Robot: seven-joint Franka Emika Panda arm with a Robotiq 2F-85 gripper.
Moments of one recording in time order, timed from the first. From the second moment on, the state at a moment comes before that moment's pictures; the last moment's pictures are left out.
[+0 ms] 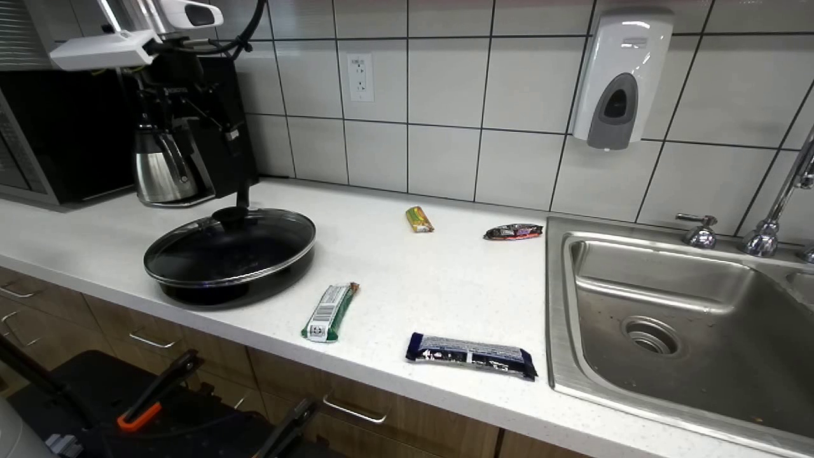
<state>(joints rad) 0.14 -0.37 0.30 -2.59 -0.03 2.38 0.27</state>
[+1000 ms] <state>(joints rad) 0.17 -0.33 0.28 -2.66 0.00 2.47 0.26</state>
